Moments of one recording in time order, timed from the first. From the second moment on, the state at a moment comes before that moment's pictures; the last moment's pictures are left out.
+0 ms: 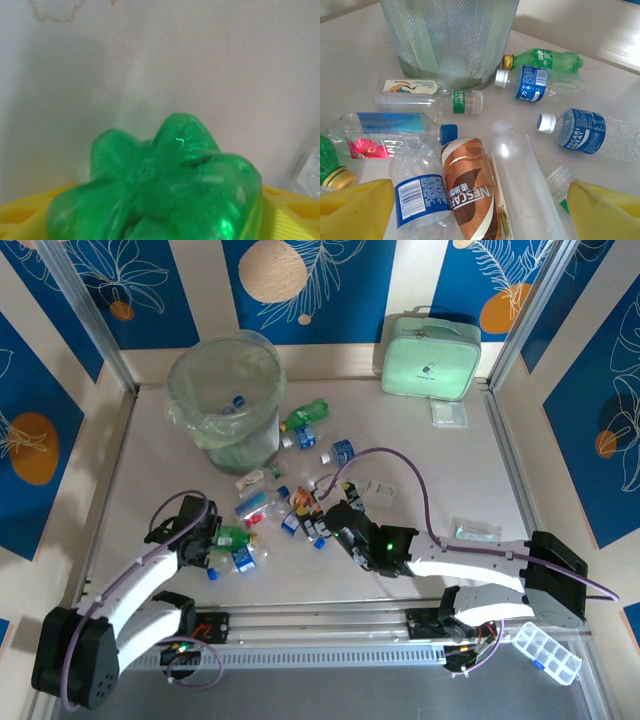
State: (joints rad) left arm -0.29 0.98 0.41 -0.55 -0.16 -1.55; right arm 1.16 1.24 0.71 0.03 0.62 0.19
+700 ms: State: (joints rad) left arm -0.29 1.08 0.43 -0.55 -0.16 -1.54; right arm 1.16 1.24 0.71 0.03 0.62 0.19
